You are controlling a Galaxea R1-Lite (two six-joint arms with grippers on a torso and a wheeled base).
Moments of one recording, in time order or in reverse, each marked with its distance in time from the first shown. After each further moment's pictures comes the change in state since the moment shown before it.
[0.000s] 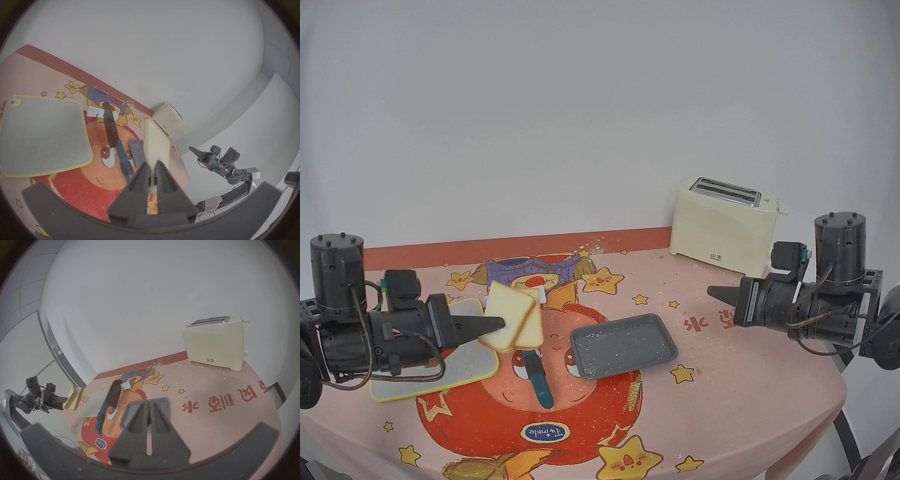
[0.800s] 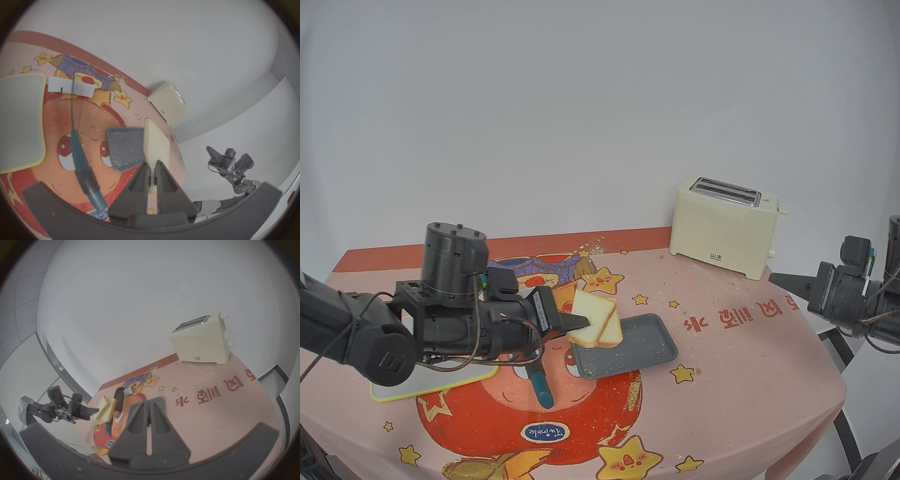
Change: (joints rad) left arm -0.168 0.369 -0.223 -0.068 0.024 -0.142; right arm -0.168 -0.260 0.132 0.034 0.116 0.109
